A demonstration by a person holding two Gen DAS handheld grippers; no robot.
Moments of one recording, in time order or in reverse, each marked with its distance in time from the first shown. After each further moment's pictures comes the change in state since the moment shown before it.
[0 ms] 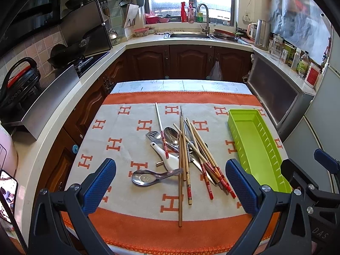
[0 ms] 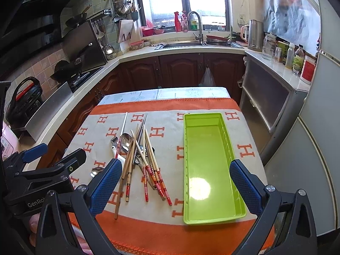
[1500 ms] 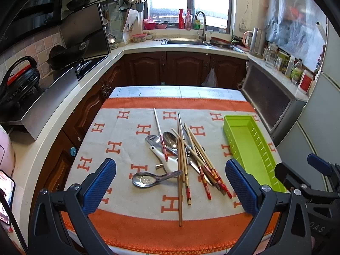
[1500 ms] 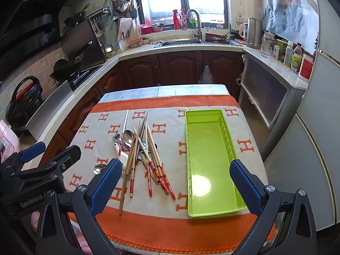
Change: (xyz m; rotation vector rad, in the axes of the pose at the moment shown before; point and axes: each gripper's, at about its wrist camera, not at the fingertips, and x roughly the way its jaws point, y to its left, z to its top) left arm -0.019 0.016 -0.005 -0.015 -0.058 -0.054; right arm -0.011 0.010 -0.011 0.008 0.011 -0.010
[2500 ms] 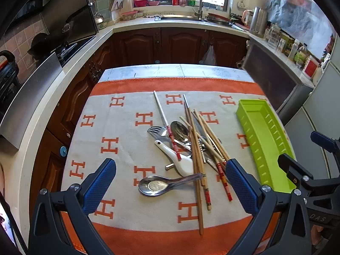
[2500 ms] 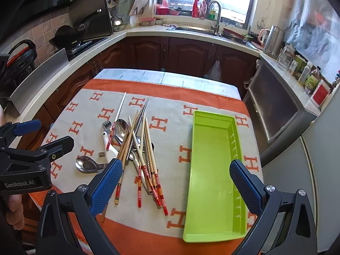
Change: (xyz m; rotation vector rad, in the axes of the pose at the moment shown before) left arm 0.090 0.036 0.022 0.041 0.193 -0.042; right arm 0.086 0.039 0.049 -0.195 0.130 -0.046
